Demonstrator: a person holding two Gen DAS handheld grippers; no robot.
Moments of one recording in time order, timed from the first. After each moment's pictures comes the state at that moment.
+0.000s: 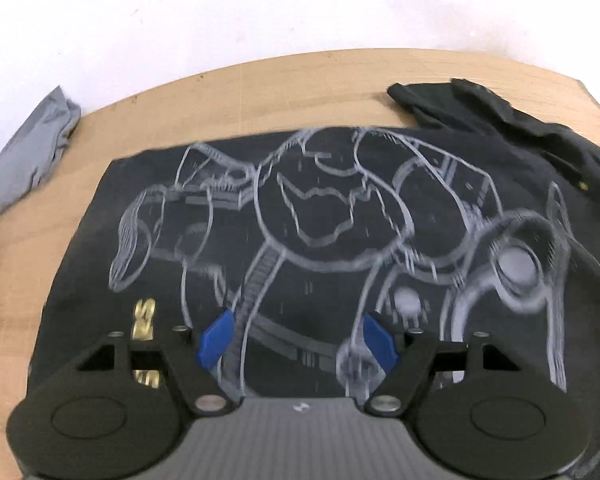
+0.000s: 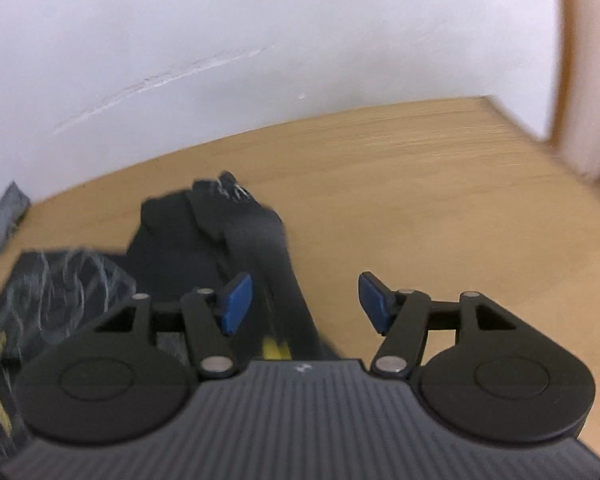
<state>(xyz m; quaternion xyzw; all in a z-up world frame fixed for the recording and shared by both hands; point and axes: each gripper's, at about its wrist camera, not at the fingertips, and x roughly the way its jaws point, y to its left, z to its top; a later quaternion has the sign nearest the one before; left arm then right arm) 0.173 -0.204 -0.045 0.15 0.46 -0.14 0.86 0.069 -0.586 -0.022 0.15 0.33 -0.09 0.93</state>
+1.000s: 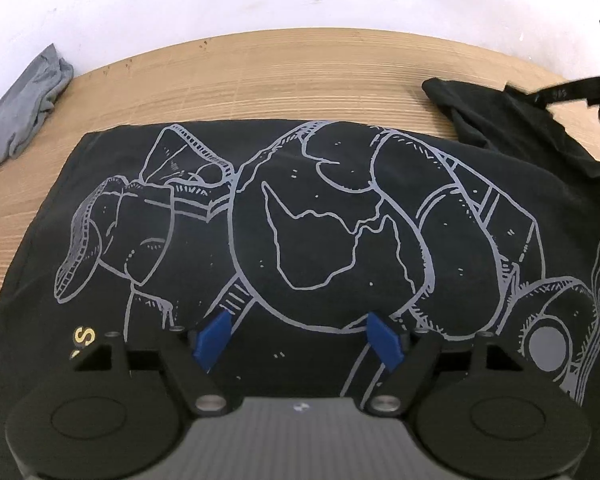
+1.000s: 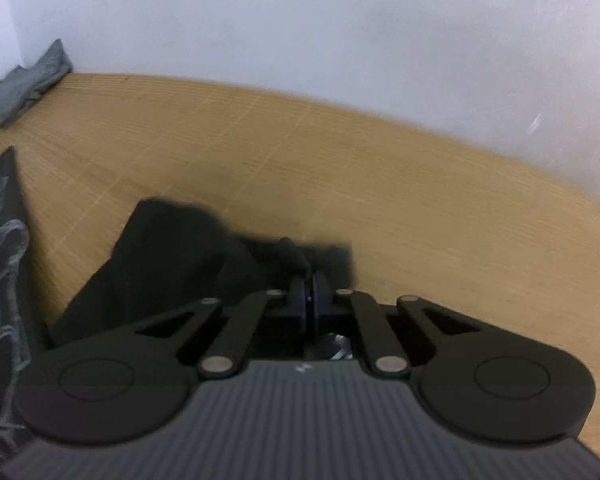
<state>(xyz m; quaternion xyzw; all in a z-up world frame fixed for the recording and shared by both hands) 0.217 -0.218 -0.082 0.09 0.50 -0.11 0.85 0.318 -0.555 -0.067 -0.06 0.39 0.04 0.92</state>
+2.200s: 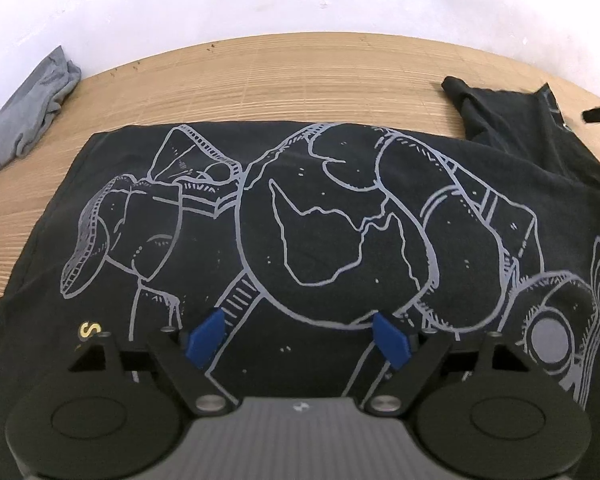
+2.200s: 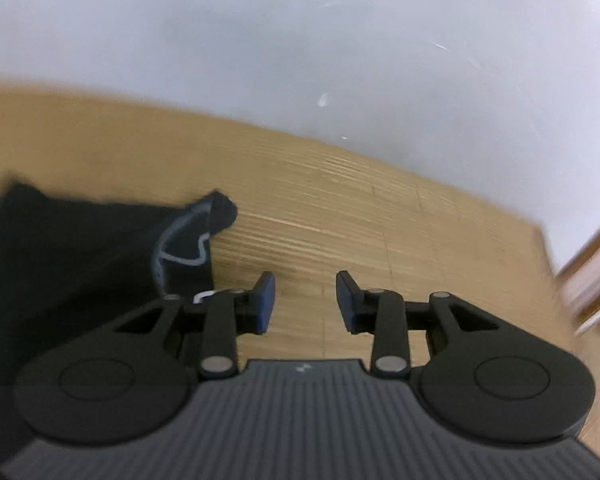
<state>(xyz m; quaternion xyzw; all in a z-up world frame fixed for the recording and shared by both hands) 0.207 -0.219 -0.079 0.10 0.49 -0.10 0.86 0.246 -0.653 -0.053 -0.01 0.38 -0.13 0.92</state>
